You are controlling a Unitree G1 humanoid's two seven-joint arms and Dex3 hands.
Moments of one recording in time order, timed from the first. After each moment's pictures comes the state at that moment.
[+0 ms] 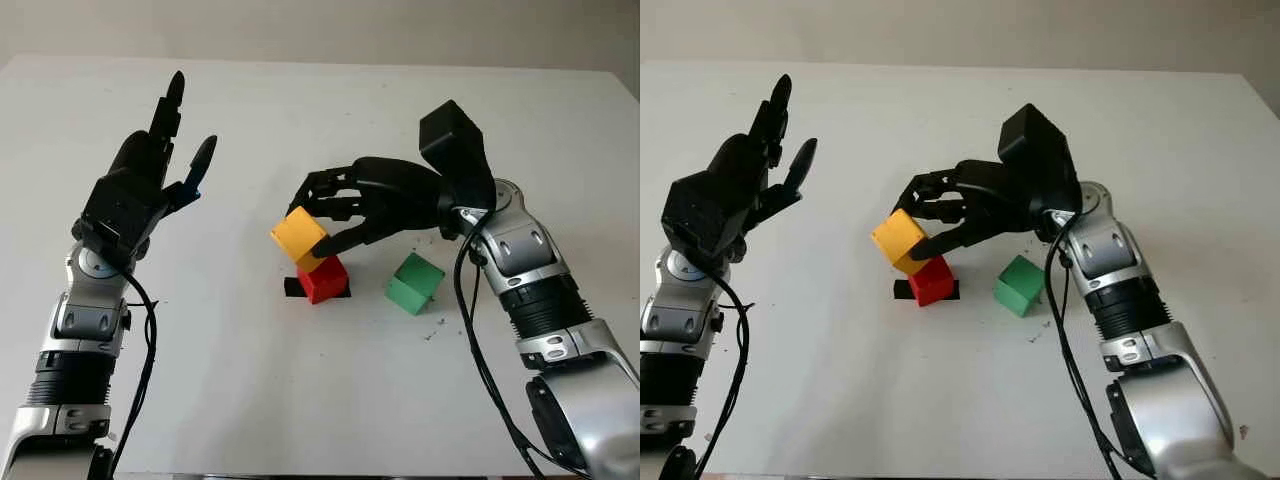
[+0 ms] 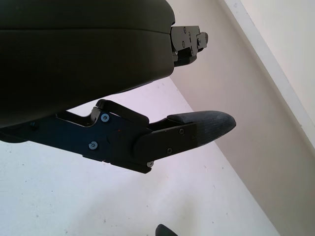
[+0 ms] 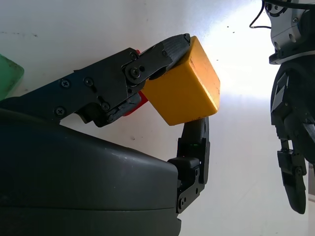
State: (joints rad) left arm -0.51 0.42 0.11 0.24 0.12 -0.01 -0.16; right arm -0.83 -0.38 0.21 0.39 0.05 0.34 0.87
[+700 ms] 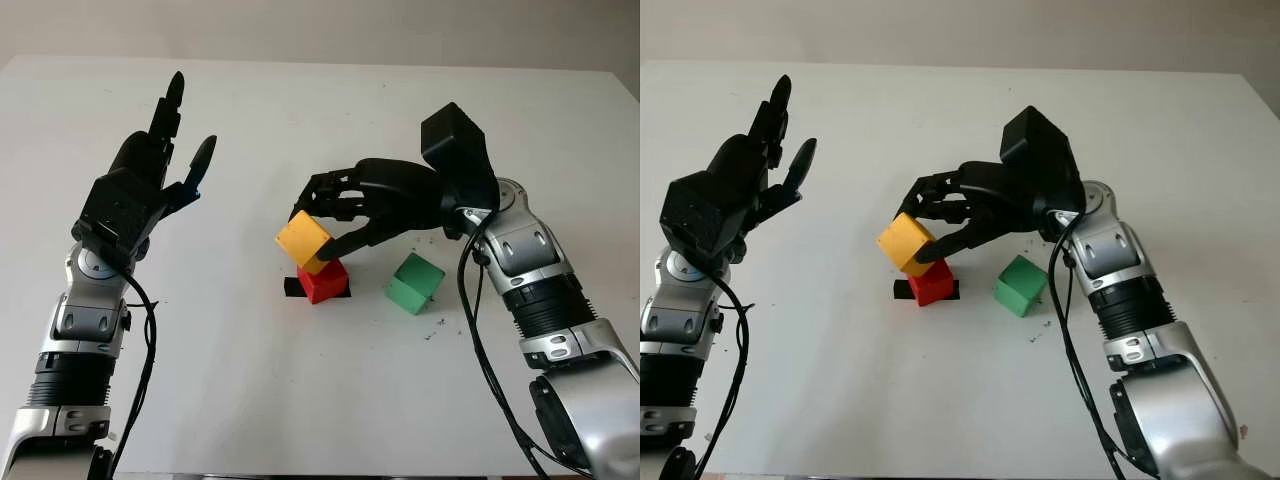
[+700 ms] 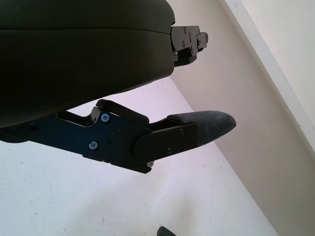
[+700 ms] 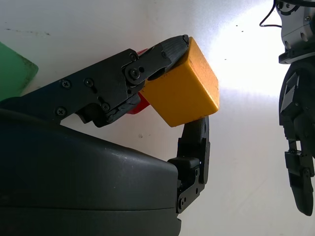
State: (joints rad) left arm -0.51 0.42 0.11 0.23 0.11 -0.01 -0.16; right arm -0.83 -0.40 0.21 0.40 0.03 0.32 0.89
